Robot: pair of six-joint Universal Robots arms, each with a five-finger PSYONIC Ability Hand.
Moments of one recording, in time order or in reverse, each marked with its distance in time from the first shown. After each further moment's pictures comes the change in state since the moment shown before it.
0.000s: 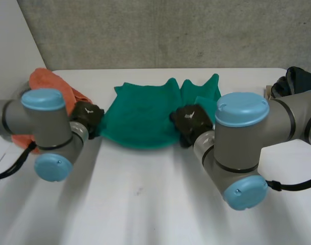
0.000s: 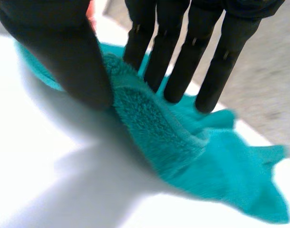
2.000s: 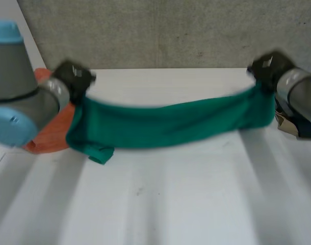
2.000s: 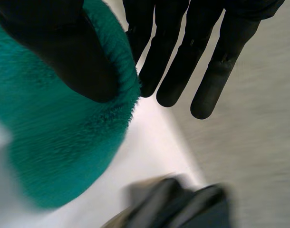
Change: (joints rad) left arm 0.019 0.170 0.257 -0.358 0.094 0.136; right arm -0.474 0.005 -0.375 0.221 -0.191 -0.454; left_hand 0.000 0.003 0.004 0.004 0.000; right_hand 0.401 0.422 0.418 0.416 0.411
